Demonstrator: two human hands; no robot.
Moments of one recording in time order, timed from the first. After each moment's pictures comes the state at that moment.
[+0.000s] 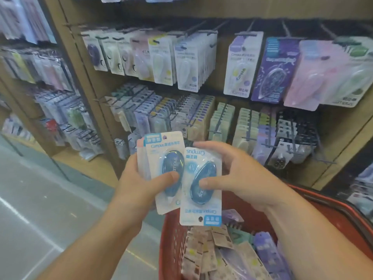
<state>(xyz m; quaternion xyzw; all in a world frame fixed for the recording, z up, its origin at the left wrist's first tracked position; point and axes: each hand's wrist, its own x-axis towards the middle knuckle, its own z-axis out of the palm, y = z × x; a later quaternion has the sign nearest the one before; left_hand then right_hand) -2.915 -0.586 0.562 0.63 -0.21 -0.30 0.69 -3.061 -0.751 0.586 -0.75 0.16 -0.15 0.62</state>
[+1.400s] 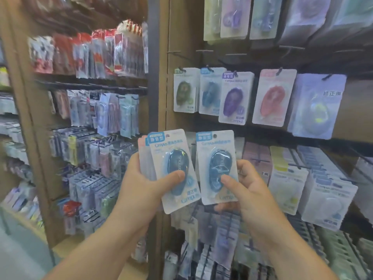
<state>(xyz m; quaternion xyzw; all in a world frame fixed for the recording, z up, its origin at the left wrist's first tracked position) -2.496 -0.575 0.708 0.51 -0.33 -0.16 0.78 -2.656 -0.706 0.714 -0.68 0.15 -0.39 0.60</state>
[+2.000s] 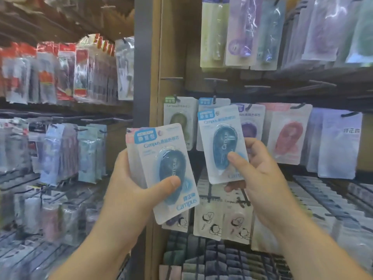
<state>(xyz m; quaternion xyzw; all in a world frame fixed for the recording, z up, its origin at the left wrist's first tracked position) -2.363 -0.645 0.763 0.42 -0.47 -0.16 0.76 -2.554 -0.766 0.797 -0.69 0.15 -0.55 0.44</state>
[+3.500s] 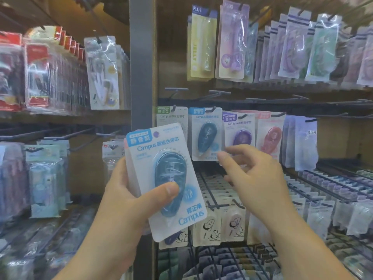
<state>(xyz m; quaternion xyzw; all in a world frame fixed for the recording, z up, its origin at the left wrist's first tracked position) -2.299 -0.651 0.783 0.29 -0.55 -0.34 0.71 -2.513 -0.722 0.812 -0.69 0.42 -0.58 0.10</state>
